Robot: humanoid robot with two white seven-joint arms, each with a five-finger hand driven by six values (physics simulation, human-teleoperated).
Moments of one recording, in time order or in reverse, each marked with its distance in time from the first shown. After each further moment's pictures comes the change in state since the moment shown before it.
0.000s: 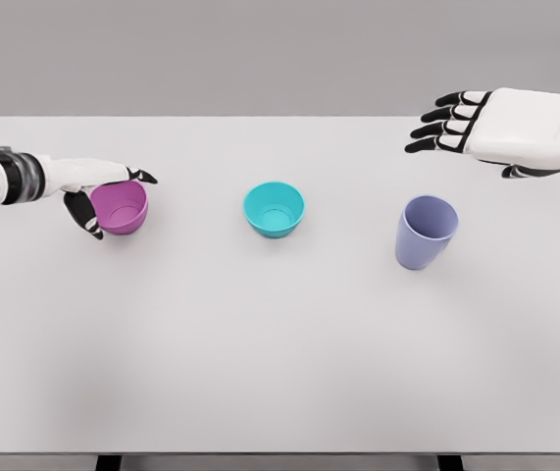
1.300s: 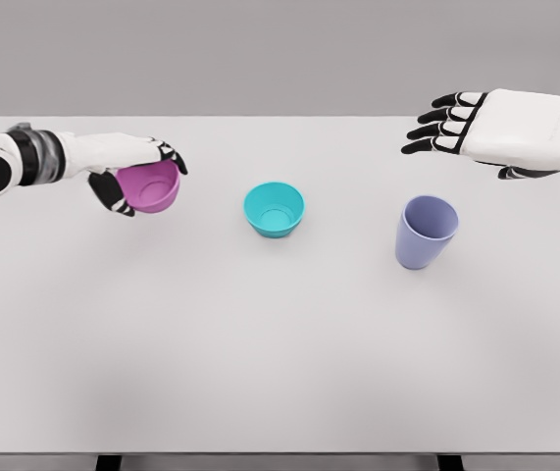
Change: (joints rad) left arm -0.060 0.002 -0.003 -0.156 0.015 0.000 -0.001; right arm 0.000 0.007 0.002 0.000 0.000 0.000 0.000
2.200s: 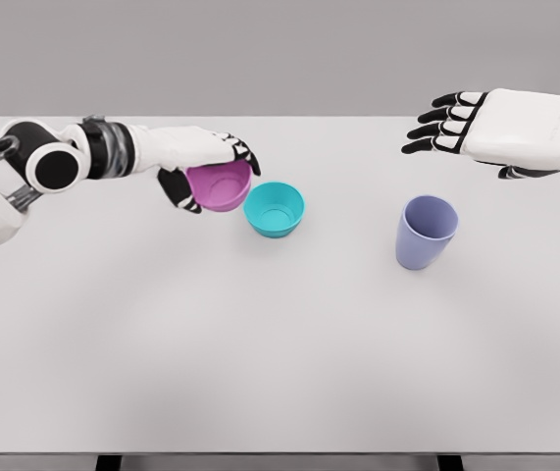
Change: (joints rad) left arm -0.058 -0.137 -0.037 -0.071 -0.010 -0.001 0.000; right arm 0.000 0.000 -0.001 0.000 0.000 0.000 0.000
